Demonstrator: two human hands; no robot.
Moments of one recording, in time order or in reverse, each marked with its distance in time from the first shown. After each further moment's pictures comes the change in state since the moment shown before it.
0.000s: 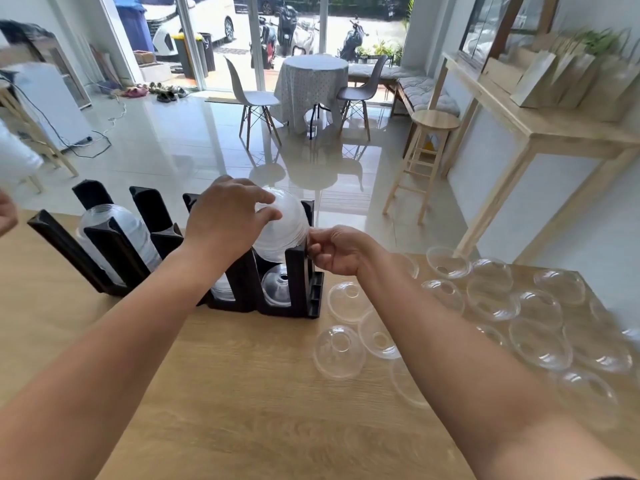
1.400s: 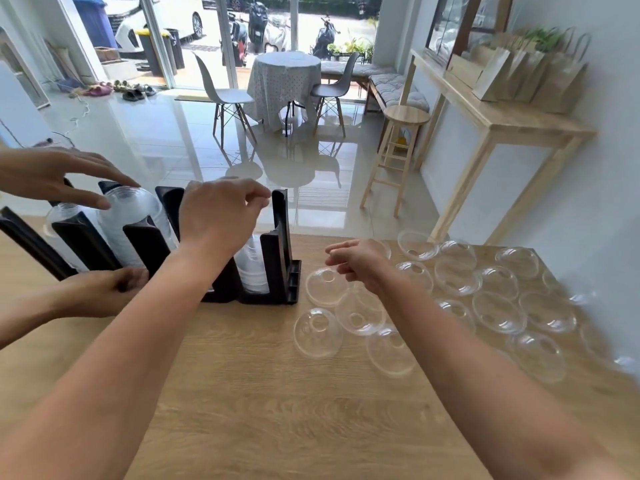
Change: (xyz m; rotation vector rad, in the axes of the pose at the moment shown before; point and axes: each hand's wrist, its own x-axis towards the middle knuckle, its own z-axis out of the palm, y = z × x) left_hand -0.019 0.030 0.000 0.002 0.027 -0.005; right_hand -0.075 0.040 -0.047 -0.510 0.509 -0.274
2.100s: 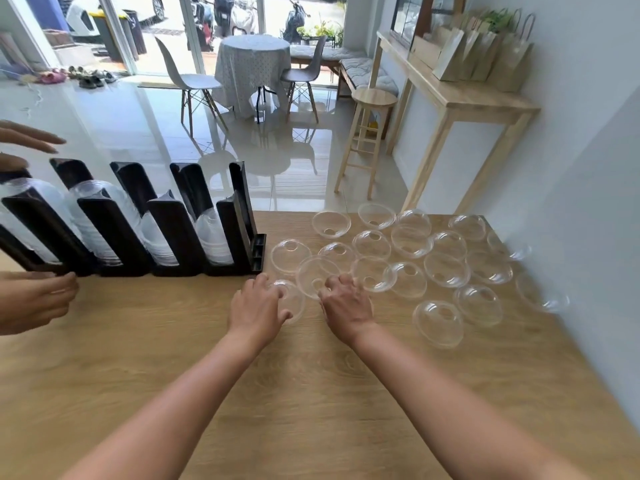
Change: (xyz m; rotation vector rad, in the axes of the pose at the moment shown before) left_hand -0.167 0.046 0.145 0.158 -0.519 0.033; right_hand -0.079 0.142 -0.017 -1.420 0.244 -0.535
